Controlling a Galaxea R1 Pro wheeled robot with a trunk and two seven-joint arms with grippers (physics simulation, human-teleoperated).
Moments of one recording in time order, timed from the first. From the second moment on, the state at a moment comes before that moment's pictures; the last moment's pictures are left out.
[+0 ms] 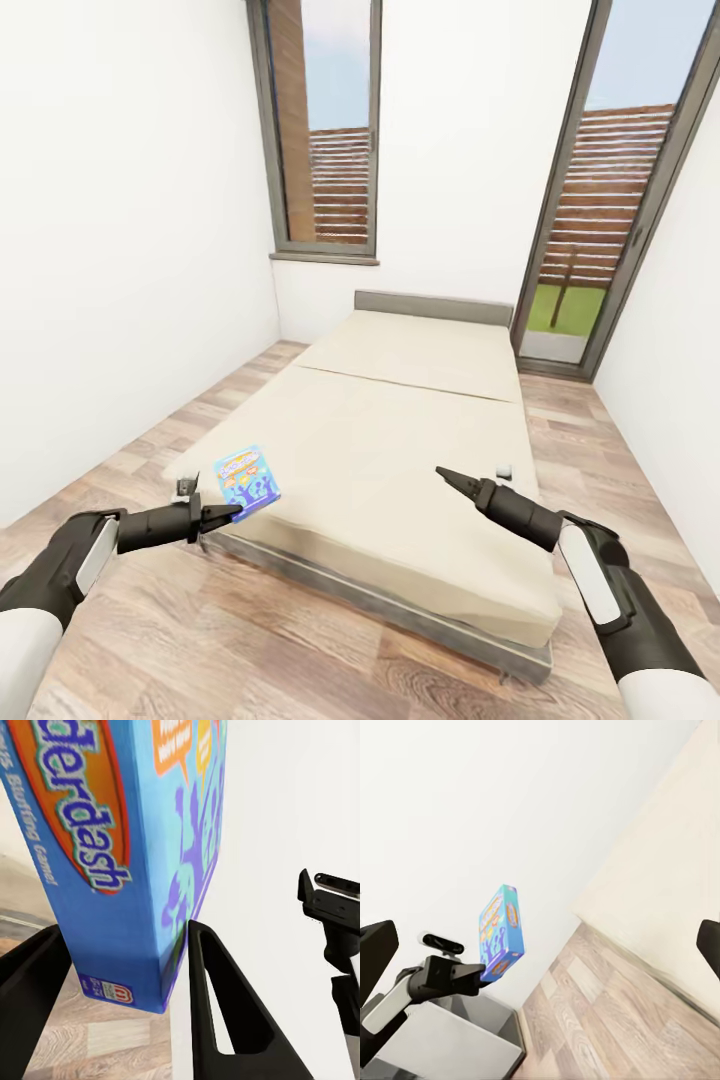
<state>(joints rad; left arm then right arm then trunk) -0.68 0.32 0.15 -0.73 0.27 0.97 -1.19 -0.49 -0.14 -0.13 -1.16 -0.62 0.74 0.87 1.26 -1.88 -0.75</state>
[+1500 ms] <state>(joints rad) -0.68 0.32 0.15 -0.74 0.27 0.97 -1.18 -0.49 -0.14 -0.12 -1.16 -0.61 0.75 0.82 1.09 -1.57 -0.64</state>
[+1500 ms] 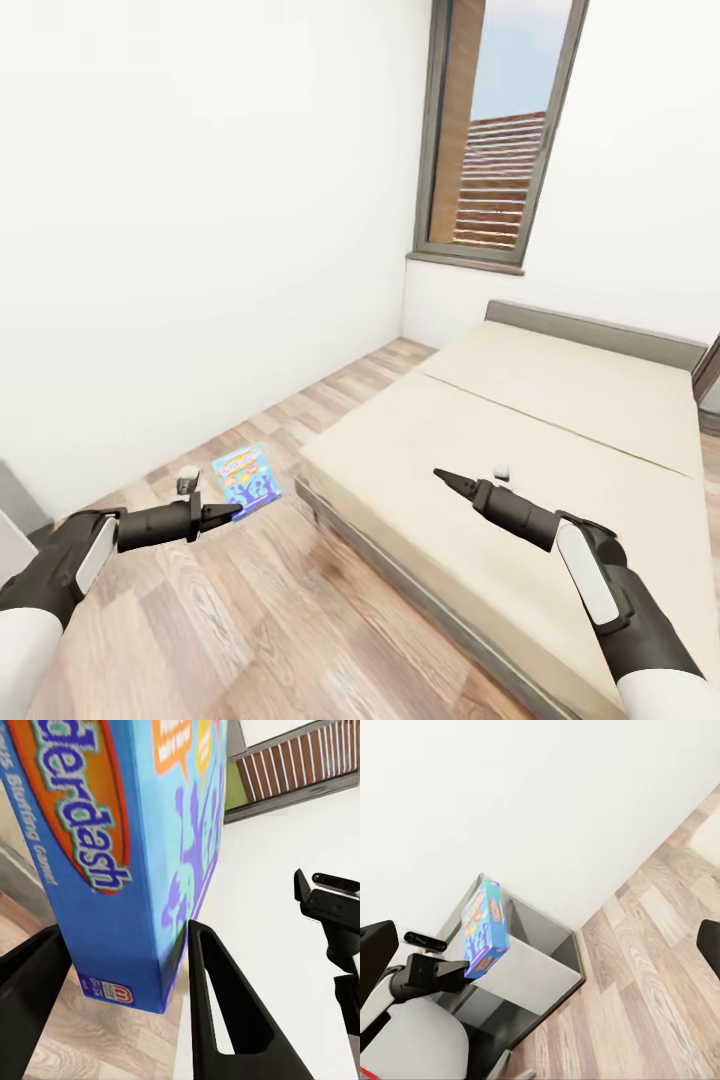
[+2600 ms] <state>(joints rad) -0.68 0.31 0.15 -0.74 0.27 0.97 -1.18 -0.49 -0.14 -0.12 -1.16 -0.61 0.75 0.82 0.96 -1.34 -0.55</state>
